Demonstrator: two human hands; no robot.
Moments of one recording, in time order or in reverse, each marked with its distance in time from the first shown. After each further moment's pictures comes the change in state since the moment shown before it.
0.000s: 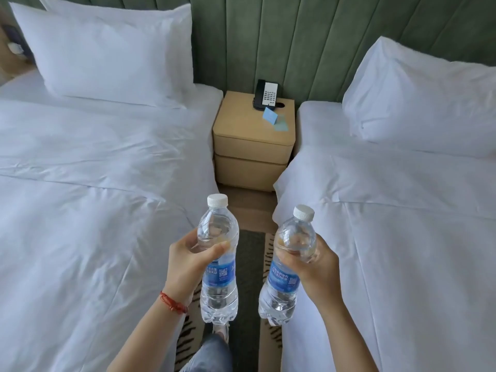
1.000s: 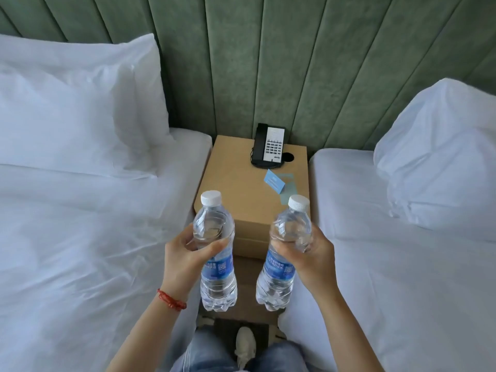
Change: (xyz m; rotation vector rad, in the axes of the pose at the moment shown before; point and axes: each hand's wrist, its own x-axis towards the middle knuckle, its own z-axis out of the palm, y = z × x) left_hand 0.553 0.054 0.119 -0.016 0.019 0.016; right_hand 0.572 -0.013 0.098 0.149 -0.025 0.101
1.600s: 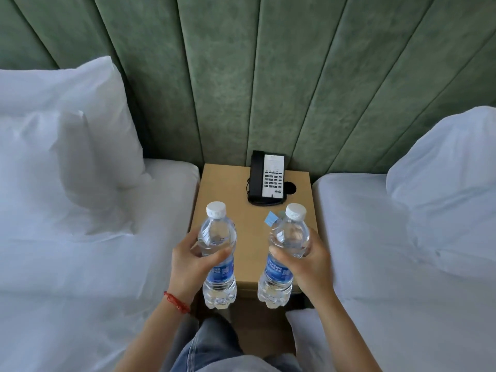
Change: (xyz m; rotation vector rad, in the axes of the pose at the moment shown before) left_hand 0.259 -0.025 0.022 0.015 -0.107 -0.072; right_hand 0.227 -0.005 0.076 -0.077 0.088 0.080
